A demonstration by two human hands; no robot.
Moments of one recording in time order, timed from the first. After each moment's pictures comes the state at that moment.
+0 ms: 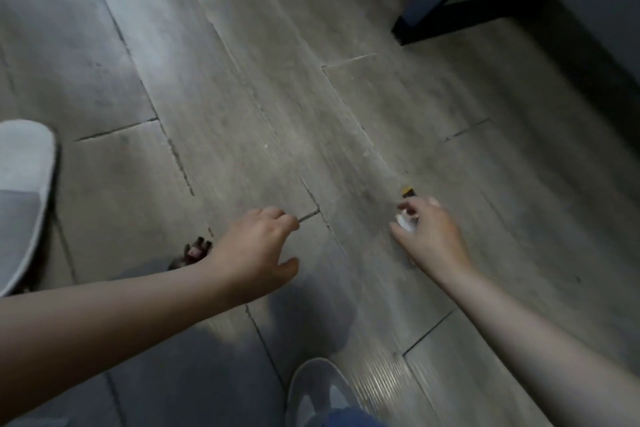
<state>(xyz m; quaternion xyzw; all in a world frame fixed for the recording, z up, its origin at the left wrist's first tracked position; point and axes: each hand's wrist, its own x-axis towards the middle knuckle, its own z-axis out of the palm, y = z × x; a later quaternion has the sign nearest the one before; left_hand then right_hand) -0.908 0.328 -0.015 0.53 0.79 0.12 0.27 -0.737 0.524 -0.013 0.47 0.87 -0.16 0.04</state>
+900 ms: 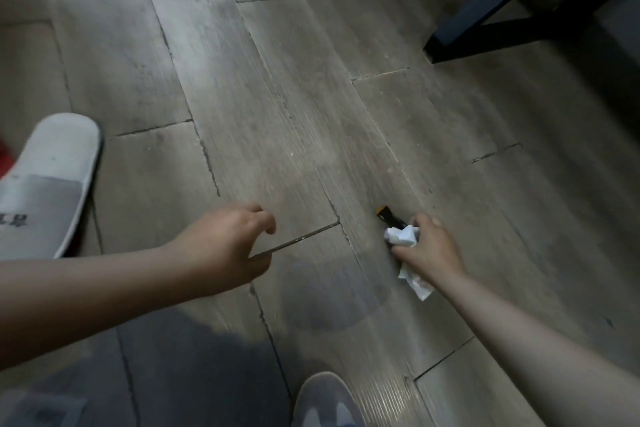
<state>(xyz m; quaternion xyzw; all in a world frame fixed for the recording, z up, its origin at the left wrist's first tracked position) -0.952 0.288 -0.004 0.54 0.81 0.09 0.22 -0.748 0.551 -0.067 0.46 0.86 -0.21 0.09</state>
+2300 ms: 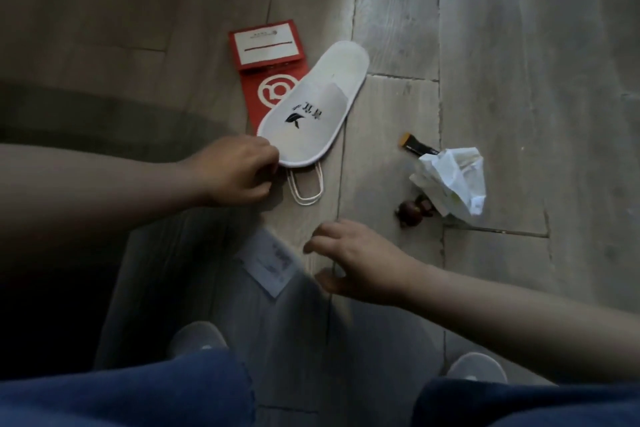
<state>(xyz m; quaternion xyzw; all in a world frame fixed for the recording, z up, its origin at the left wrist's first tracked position) -1.009 0.007 -0.012 0.38 0.90 0.08 0.20 -0.883 0.230 -0.055 -0.33 0.89 -0.26 0.19</state>
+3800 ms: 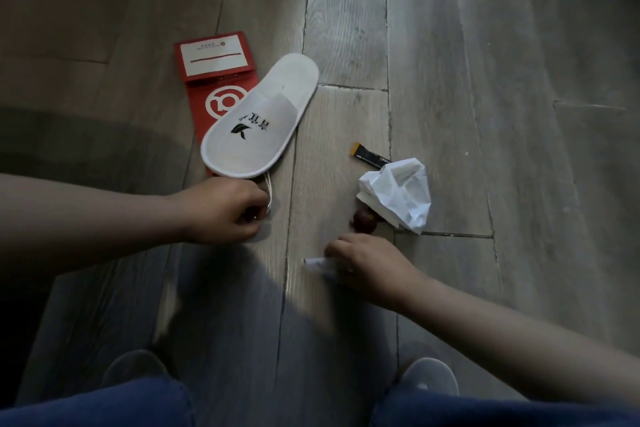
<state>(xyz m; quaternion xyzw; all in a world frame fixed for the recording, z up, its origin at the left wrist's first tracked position) -0.987 0.060 -0.034 0.41 0.86 0.14 0.27 -0.866 0.312 -0.065 -0.21 0.93 -0.21 0.22</state>
